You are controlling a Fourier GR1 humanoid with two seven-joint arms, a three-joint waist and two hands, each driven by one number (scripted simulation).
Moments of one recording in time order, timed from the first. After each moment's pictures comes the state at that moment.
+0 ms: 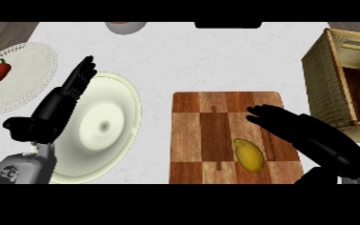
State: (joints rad) left arm -0.16 0.33 -0.06 -1.61 0.08 -0.10 0.02; right arm -0.05 -0.49 0.17 -1.87 0.64 0.59 -0.24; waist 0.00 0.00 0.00
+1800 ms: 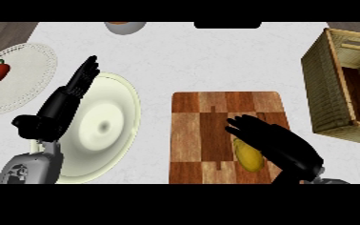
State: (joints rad) left arm -0.17 0.20 0.04 -1.60 -0.05 -0.20 0.03; right arm 0.00 -0.30 0.24 -1.74 1.00 0.50 -0.38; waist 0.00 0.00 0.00
